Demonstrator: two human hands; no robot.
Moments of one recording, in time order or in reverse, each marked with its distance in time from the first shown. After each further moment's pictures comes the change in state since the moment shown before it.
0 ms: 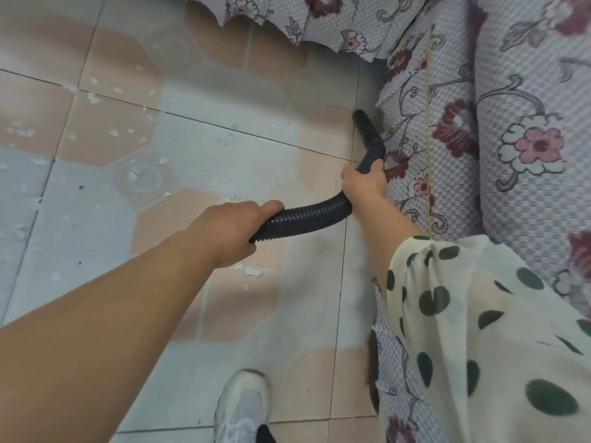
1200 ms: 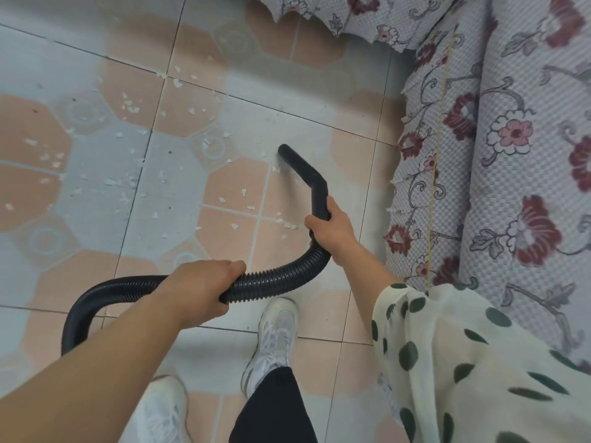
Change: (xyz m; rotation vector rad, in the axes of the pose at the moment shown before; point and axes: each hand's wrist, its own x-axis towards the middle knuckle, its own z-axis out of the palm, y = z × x) left_hand -0.226 0.017 -0.011 -0.021 -0.285 -0.108; right_hand -0.198 0.047 -0.017 -0.081 -0.553 0.047
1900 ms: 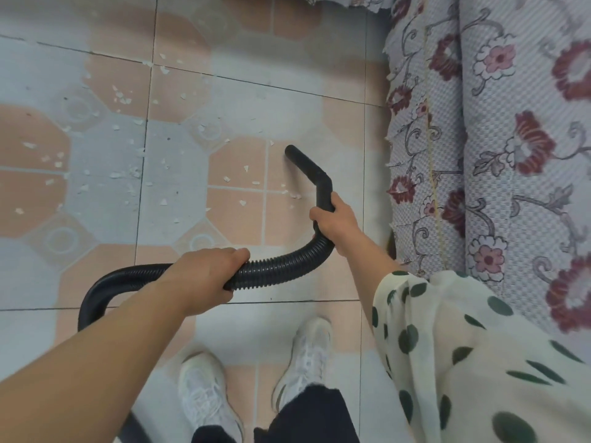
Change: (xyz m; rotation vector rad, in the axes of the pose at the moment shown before) left_hand -0.045 -0.024 0.034 0.101 0.016 0.109; right_hand -0.058 0.049 0.037 0.065 0.124 0.054
